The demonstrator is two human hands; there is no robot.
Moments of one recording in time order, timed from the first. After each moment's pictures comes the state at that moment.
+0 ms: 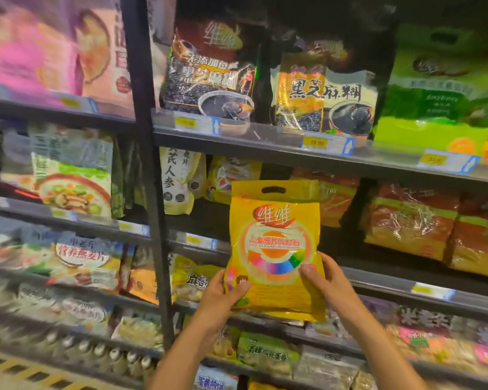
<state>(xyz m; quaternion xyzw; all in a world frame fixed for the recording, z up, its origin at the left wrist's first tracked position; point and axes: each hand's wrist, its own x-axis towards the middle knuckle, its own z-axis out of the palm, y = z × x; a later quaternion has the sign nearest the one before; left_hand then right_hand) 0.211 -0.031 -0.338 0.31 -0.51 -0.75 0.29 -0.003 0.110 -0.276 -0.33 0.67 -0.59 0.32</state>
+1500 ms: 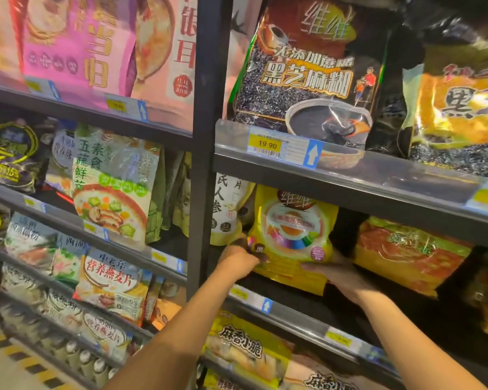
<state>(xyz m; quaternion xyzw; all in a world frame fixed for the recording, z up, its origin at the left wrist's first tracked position) 0.156 -0.305 -0.305 0.50 -0.70 -0.45 0.23 -0.063 -0.172 -0.280 -0.44 0.65 -0.47 0.40</state>
